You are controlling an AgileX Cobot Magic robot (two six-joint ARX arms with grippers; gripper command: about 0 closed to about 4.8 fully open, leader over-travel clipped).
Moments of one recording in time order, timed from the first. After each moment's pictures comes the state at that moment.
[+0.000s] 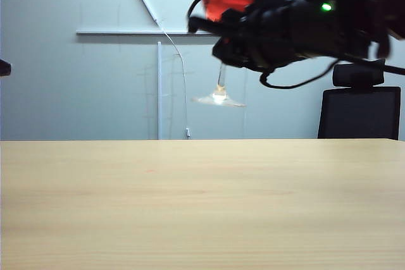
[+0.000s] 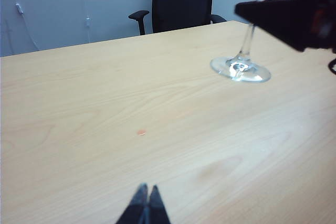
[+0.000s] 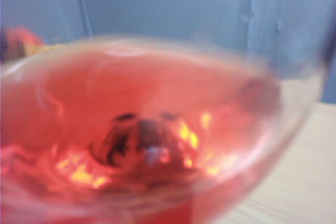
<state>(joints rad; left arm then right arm) -0.51 0.00 0.01 -0.04 0.06 0.03 0.72 1.60 0.54 1.16 0.24 0.06</state>
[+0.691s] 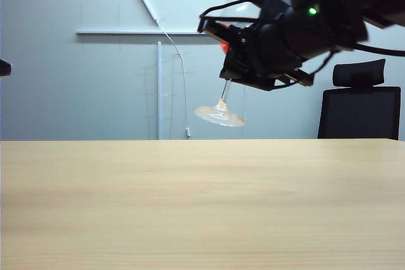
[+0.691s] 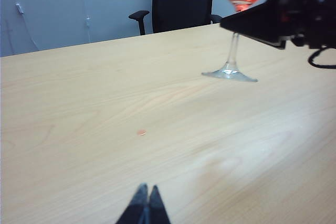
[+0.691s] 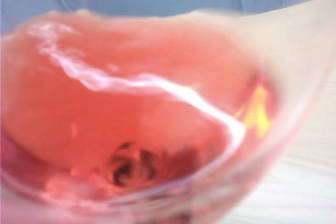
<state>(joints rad) -0.51 0.00 0.01 -0.04 0.06 0.03 0.62 1.61 0.70 0.79 0.20 0.36</state>
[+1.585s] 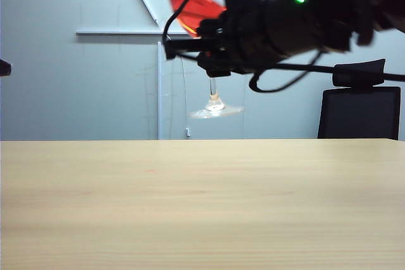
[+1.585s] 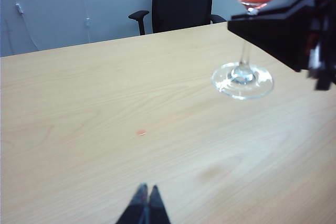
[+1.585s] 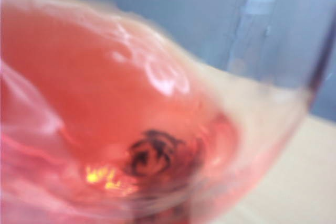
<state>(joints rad) -0.51 0.00 0.01 -0.04 0.06 0.03 0.81 1.61 0.58 1.04 0.35 -0.14</state>
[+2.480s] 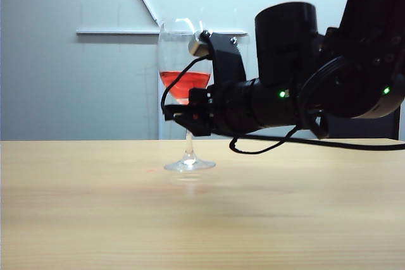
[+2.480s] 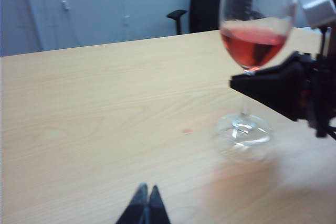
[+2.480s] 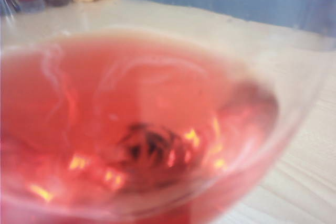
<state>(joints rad) -0.36 0.00 0.01 -0.04 0.06 0.03 0.64 1.98 0.76 1.14 -0.07 -0.03</state>
